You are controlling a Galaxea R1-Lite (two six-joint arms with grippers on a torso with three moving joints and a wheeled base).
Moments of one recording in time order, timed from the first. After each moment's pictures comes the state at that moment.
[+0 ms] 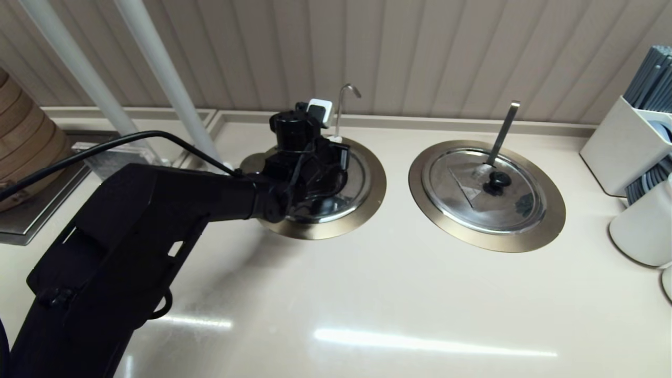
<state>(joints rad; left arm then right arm) -0.52 2.36 -1.88 -0.52 0.15 0.09 0.00 0.00 0.00 -0.01 -0.02 0.02</state>
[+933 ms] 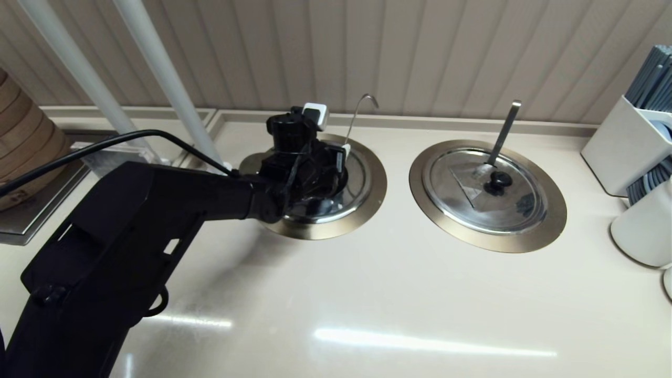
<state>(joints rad) -0.52 2.34 -1.85 -0.52 0.15 0.05 0.00 0.00 0.00 -0.01 -0.02 0.02</state>
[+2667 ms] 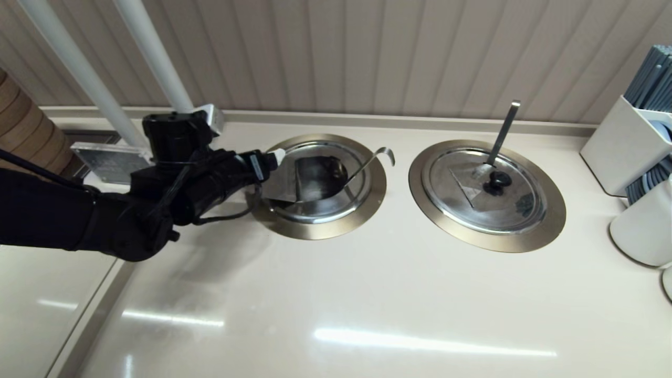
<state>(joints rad) -0.34 1.85 -1.10 -0.69 0.12 -0.30 0.00 0.00 0.00 -0.01 -0.02 0.02</state>
